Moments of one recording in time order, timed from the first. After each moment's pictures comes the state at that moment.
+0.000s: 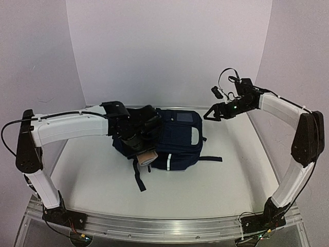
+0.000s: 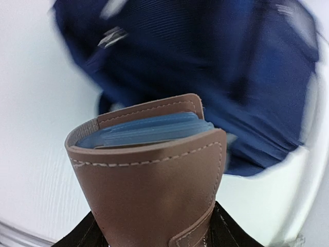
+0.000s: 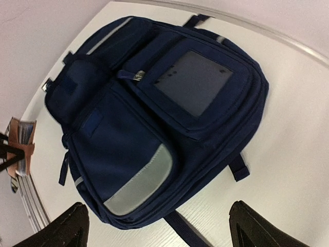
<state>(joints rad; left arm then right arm) -1.07 1.75 1.52 -1.02 -0.29 -1.39 0.25 1.77 1.52 -0.65 -0.61 -0.12</state>
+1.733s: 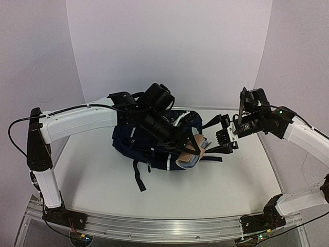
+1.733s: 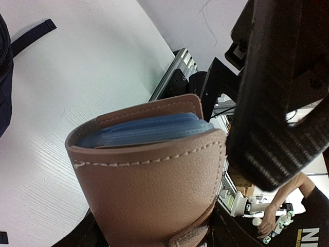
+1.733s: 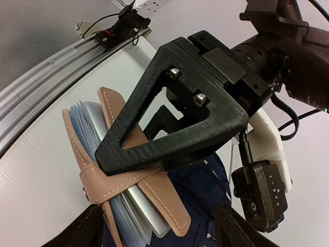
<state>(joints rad) -1.07 1.85 1.78 -0.67 0.68 -0.60 0.61 1.21 1.15 -0.62 -0.83 -1.43</state>
